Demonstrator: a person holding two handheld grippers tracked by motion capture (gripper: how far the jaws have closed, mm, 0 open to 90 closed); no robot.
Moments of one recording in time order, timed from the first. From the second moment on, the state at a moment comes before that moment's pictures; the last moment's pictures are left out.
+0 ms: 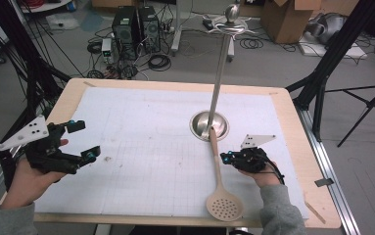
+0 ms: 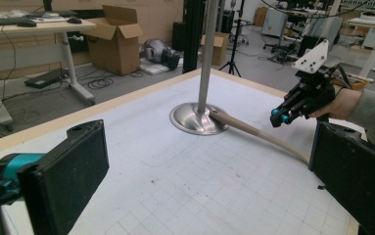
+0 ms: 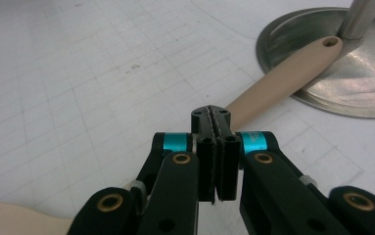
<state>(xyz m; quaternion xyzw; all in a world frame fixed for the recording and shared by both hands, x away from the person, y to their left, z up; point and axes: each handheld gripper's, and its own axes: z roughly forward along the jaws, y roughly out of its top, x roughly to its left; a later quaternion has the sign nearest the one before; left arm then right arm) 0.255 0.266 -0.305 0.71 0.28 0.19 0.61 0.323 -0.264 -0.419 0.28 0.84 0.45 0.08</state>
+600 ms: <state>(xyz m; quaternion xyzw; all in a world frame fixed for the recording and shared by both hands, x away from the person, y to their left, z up) 0.255 0.267 -0.307 0.71 0.28 0.19 0.61 0.327 -0.261 -0.433 0.29 0.85 0.43 0.07</state>
